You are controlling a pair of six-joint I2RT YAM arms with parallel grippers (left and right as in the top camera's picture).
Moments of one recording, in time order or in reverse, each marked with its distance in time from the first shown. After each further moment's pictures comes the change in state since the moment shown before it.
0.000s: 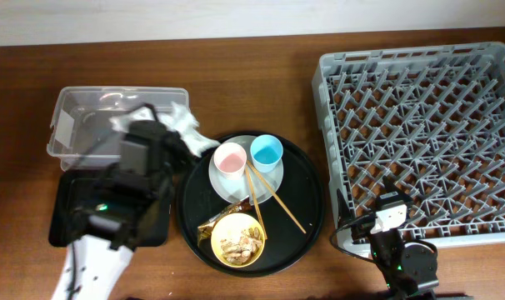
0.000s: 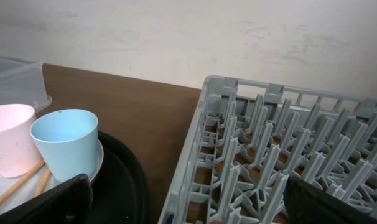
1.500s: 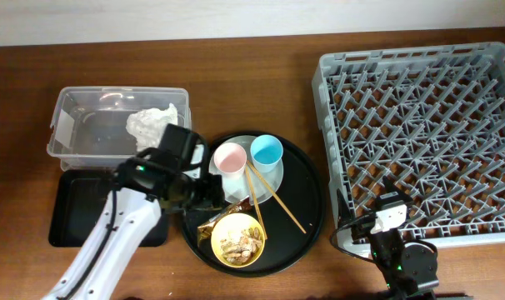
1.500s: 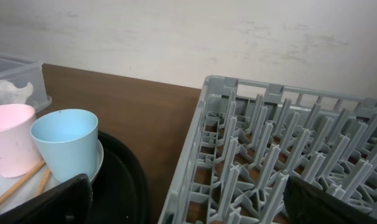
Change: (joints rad) left arm -0.084 0.253 -0.007 -0.394 0.359 0.256; right arm 0.000 0.000 0.000 0.000 0.000 0.000
